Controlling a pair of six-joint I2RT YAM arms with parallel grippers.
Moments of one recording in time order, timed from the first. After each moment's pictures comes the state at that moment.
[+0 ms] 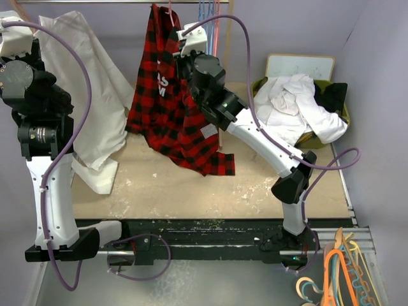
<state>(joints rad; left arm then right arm) 0.03 1.22 1.87 -0.26 -0.95 0.63 0.86 1.95 2.22 -0.07 0.56 -0.11</state>
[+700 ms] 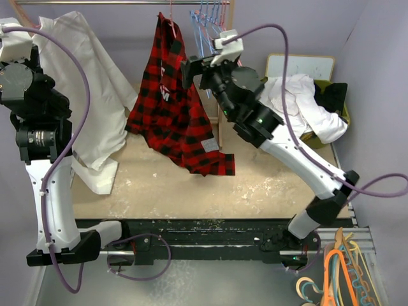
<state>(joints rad) 0.07 1.19 1.83 -0.31 -0.94 0.62 0.86 1.64 1.88 -0.05 0.46 0.01</state>
